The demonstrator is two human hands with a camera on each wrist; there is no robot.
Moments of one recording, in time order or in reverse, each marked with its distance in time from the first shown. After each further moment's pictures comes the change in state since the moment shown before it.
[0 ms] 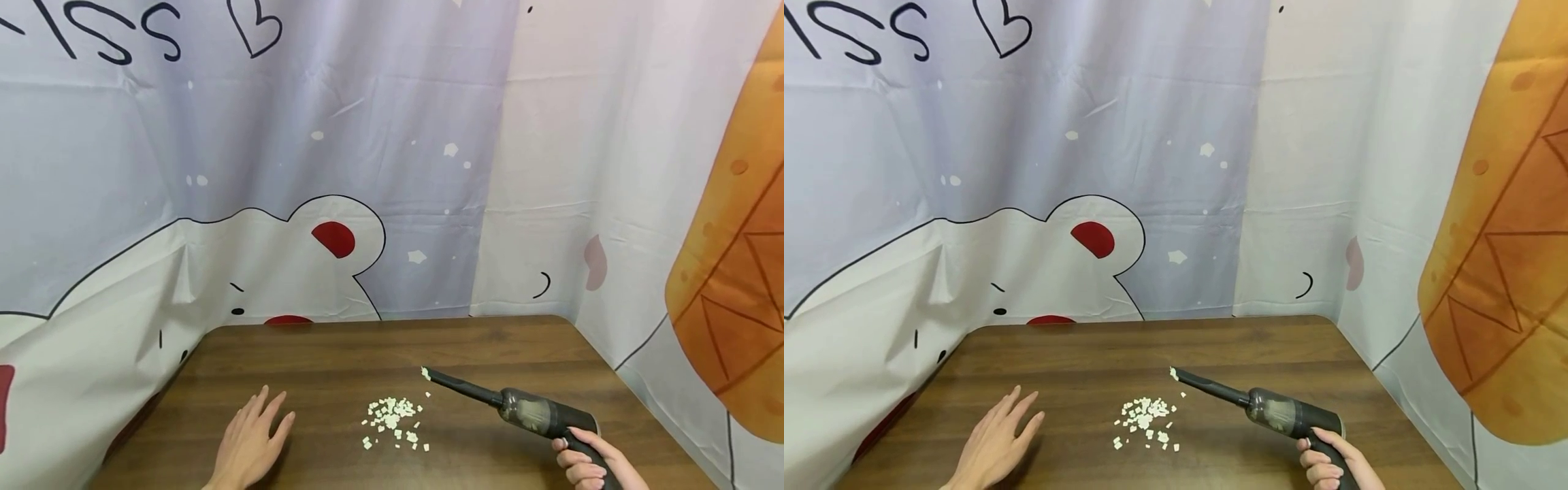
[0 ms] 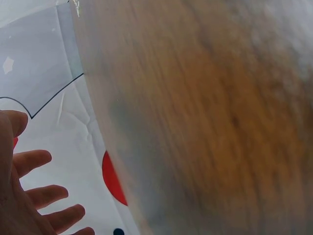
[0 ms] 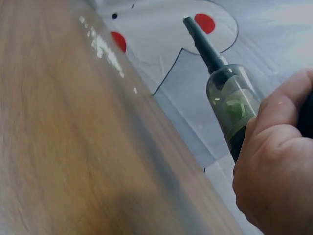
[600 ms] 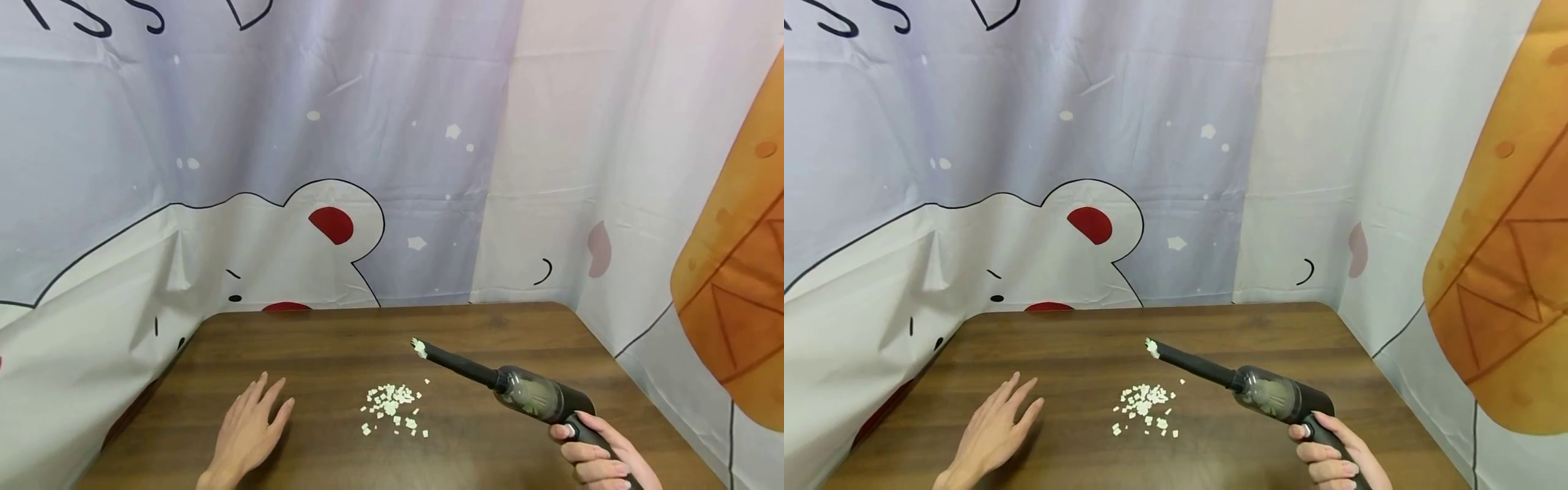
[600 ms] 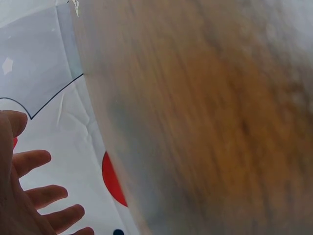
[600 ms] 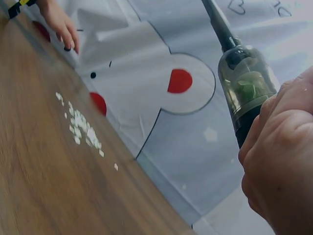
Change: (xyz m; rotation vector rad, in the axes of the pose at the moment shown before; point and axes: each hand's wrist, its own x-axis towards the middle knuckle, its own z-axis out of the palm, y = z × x) left_hand 0.002 0.000 0.001 -0.043 0.014 0.030; right_hand 0.033 0.018 0.045 0.018 -0.245 0.047
